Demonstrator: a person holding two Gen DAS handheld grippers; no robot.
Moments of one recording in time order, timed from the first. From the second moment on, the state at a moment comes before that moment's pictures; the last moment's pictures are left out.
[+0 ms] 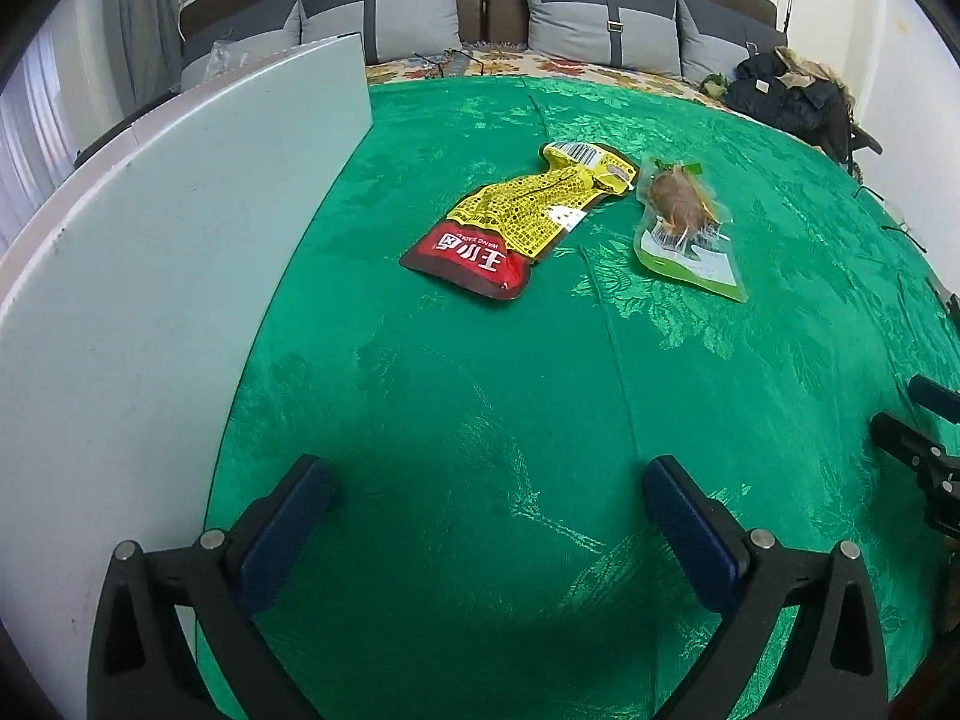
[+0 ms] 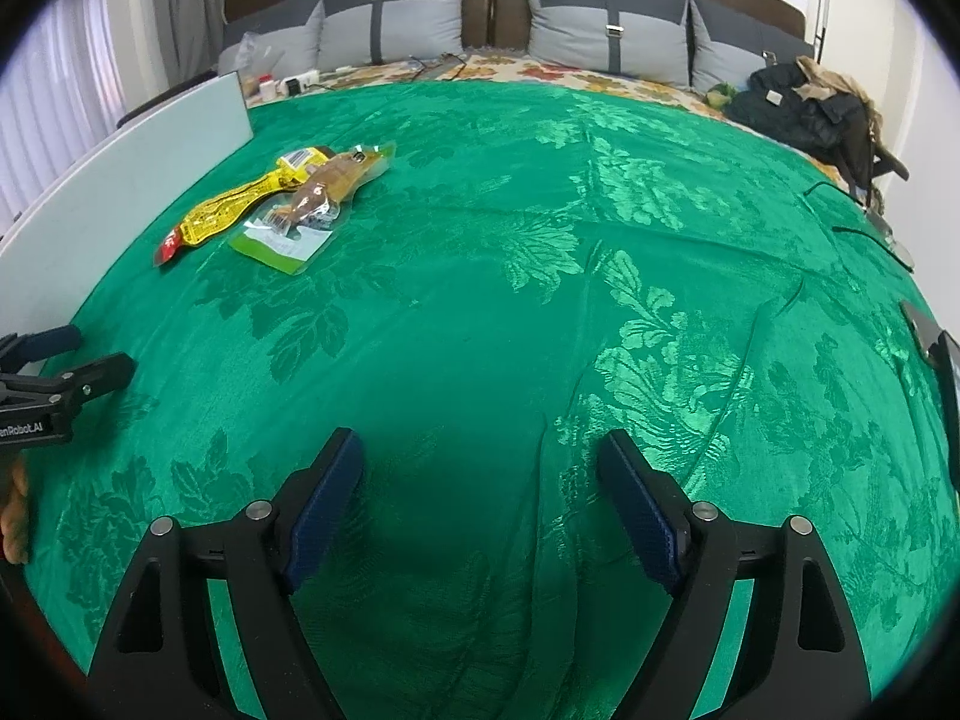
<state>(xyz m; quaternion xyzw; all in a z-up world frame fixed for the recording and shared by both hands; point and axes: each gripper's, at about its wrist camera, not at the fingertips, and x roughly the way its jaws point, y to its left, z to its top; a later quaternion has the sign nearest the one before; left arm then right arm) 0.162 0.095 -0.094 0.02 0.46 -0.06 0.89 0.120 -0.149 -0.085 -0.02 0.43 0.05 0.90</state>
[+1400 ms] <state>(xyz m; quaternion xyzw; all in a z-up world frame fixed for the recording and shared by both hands) 0.164 0.094 -0.093 0.02 0.46 -0.06 0.89 0.170 -0.180 -0.080 -0.06 0.47 0.08 0.88</state>
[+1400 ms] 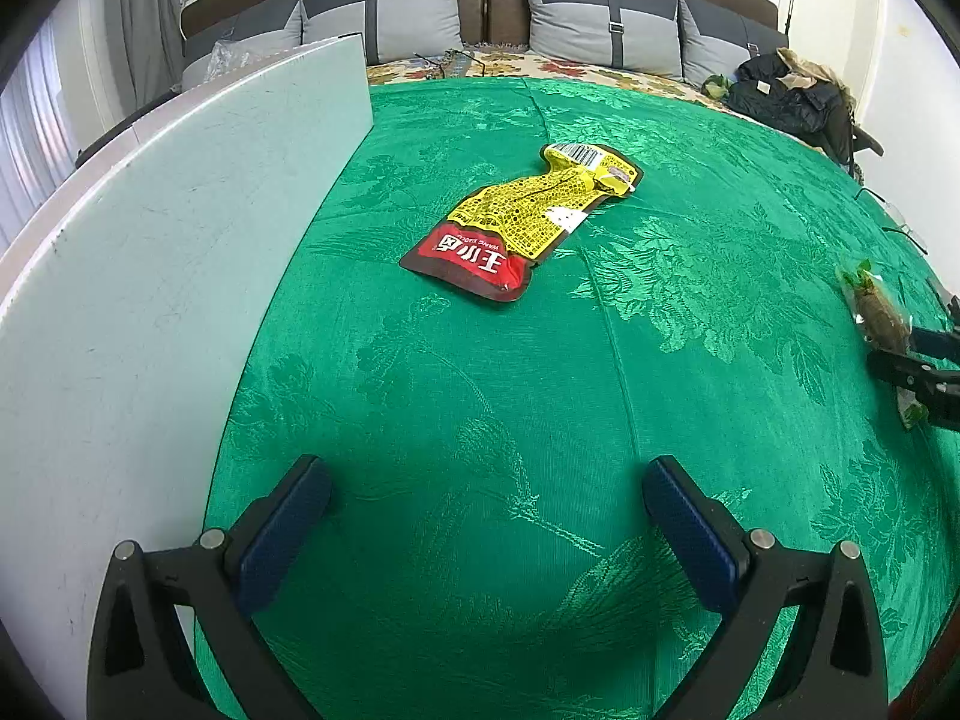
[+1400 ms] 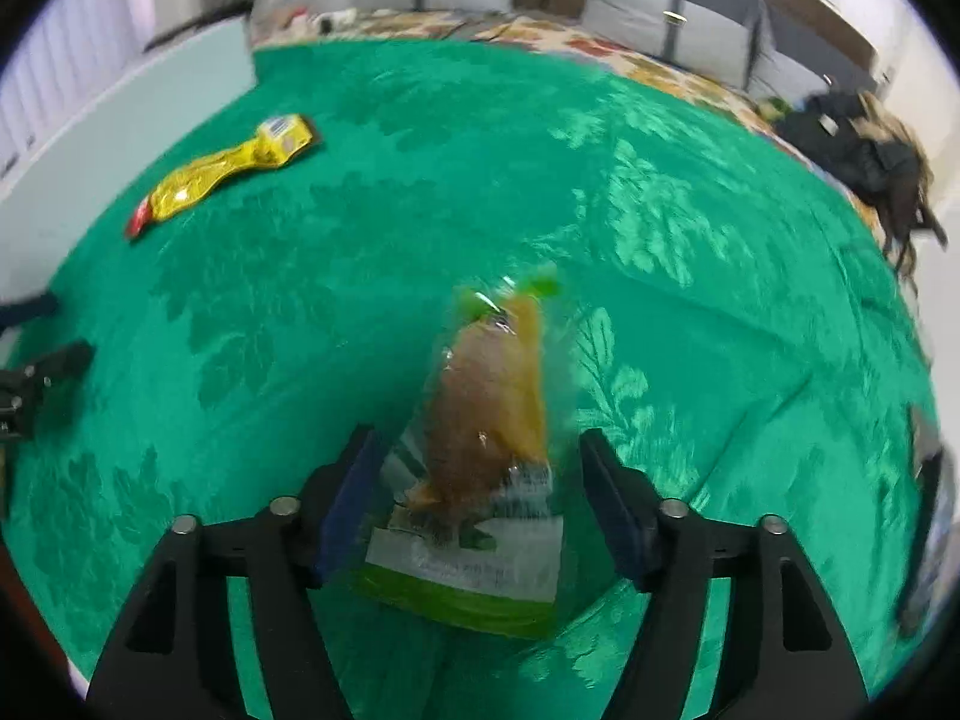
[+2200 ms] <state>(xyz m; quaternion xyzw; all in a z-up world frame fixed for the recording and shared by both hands) 0.218 0.086 -0.055 0.04 0.48 -0.08 0.87 0.166 -0.186 -0.085 -0.03 0.44 0.06 0.89</state>
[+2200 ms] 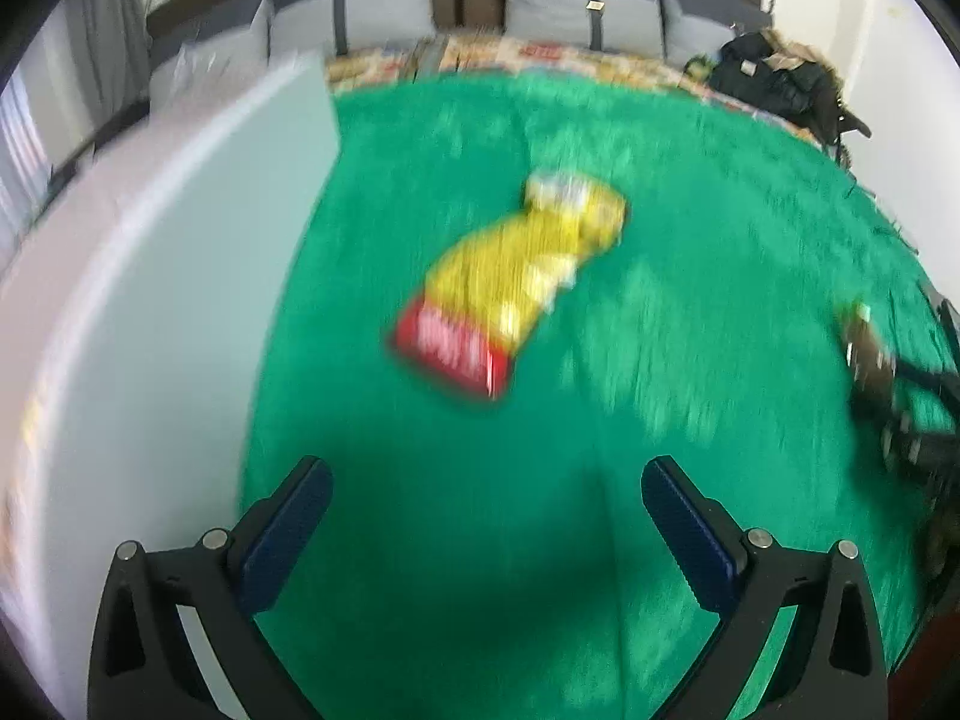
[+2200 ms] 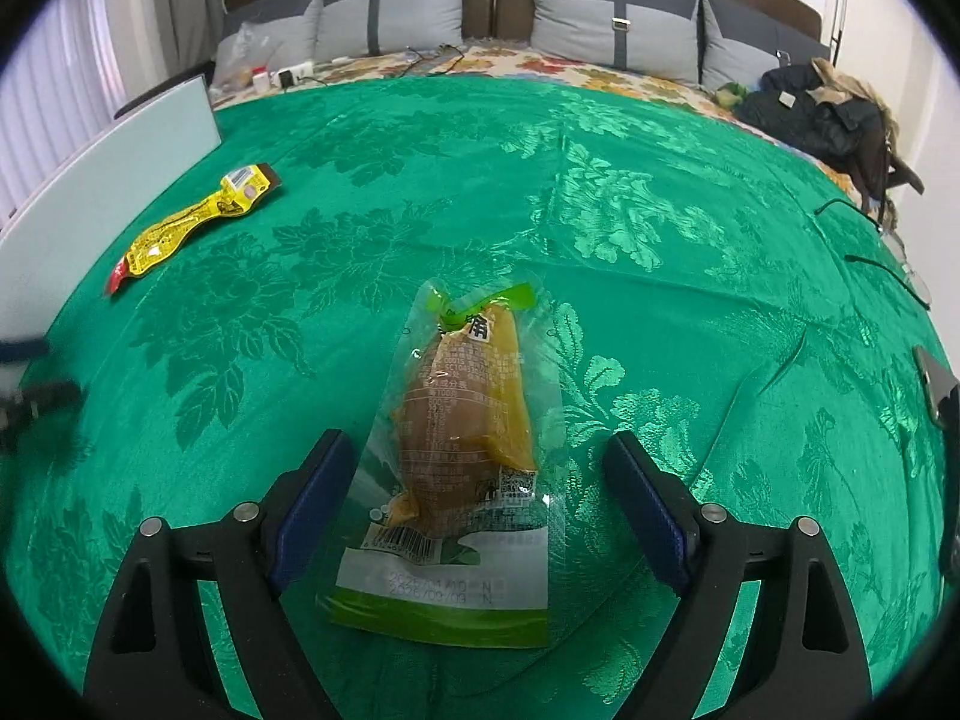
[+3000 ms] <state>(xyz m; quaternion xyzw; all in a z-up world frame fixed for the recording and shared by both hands) 0.230 0.074 -0.073 -0.05 0.53 -0.10 0.84 0.168 -0.186 -0.085 -0.03 0.44 0.06 0.89</state>
